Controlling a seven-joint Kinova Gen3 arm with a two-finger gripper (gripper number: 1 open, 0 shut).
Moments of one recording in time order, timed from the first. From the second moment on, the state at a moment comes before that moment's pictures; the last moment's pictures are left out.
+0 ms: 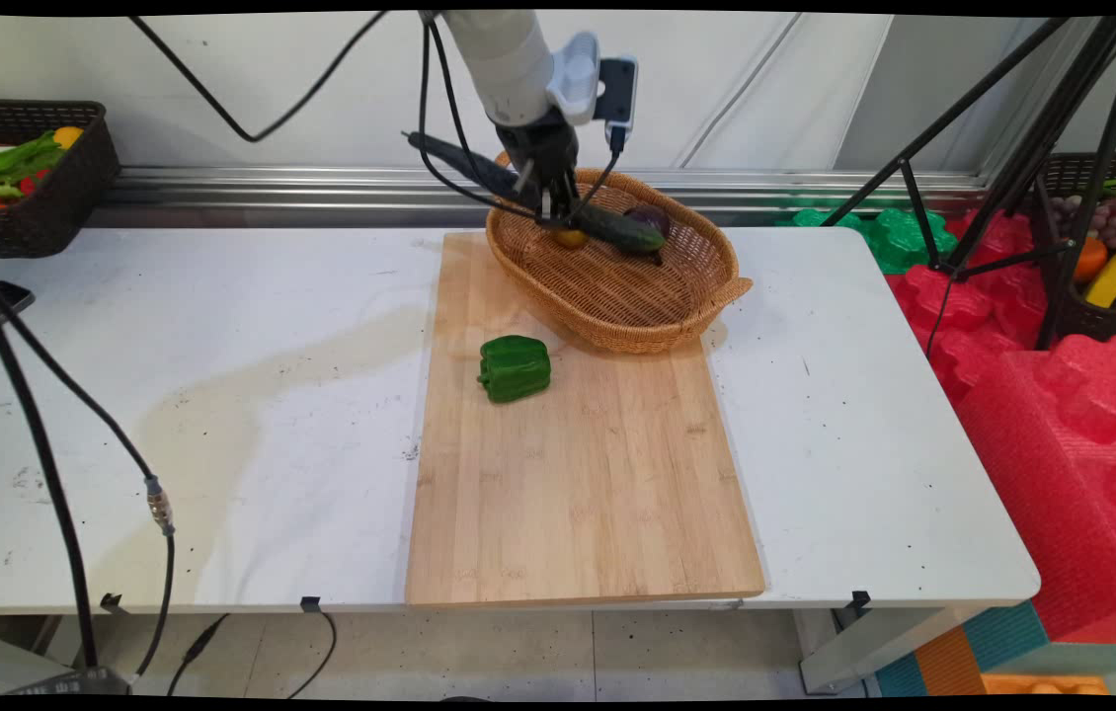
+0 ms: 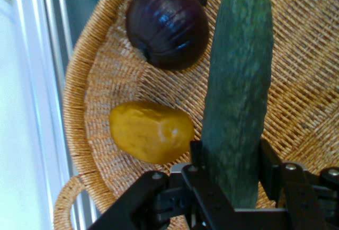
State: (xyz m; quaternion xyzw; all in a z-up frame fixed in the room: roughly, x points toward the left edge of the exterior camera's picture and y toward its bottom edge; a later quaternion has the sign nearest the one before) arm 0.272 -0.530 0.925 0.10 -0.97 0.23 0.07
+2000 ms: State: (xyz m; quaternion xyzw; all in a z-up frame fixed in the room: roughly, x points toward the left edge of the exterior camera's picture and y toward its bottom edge) arm 0.257 -0.372 0.991 0.29 -0.92 0.19 0.18
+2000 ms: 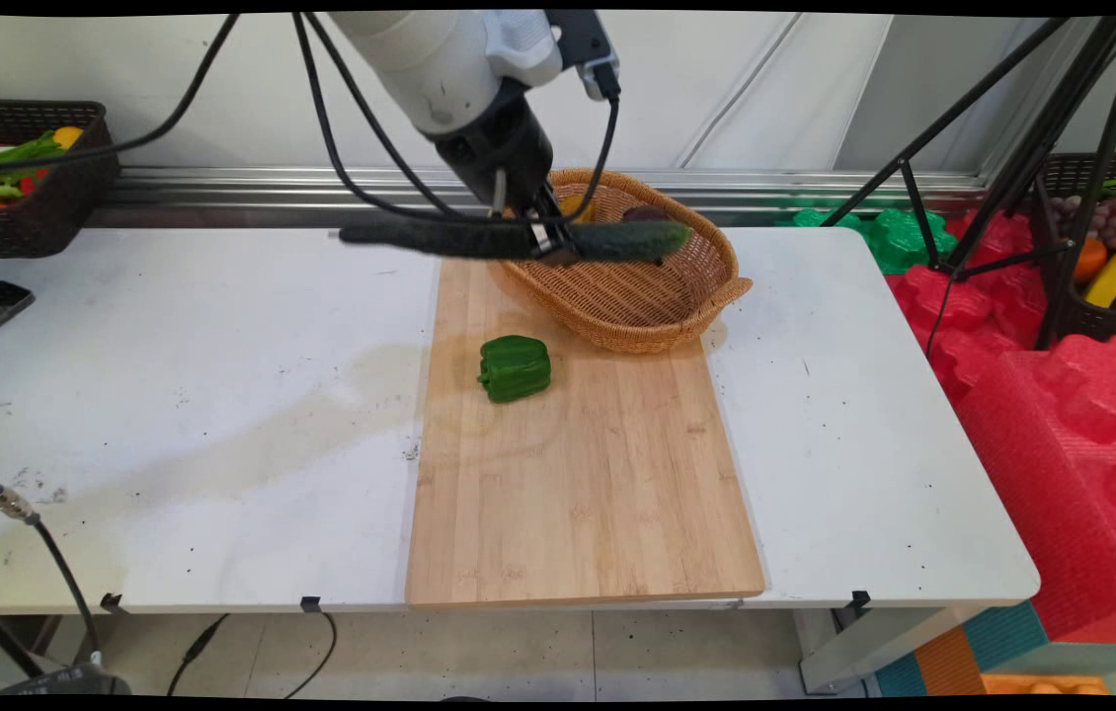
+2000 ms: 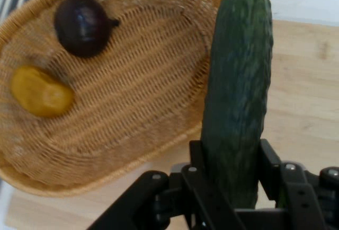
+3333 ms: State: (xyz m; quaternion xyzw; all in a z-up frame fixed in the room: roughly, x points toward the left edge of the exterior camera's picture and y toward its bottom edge) arm 0.216 -0.351 0.840 0.39 -0.90 0.09 0.17
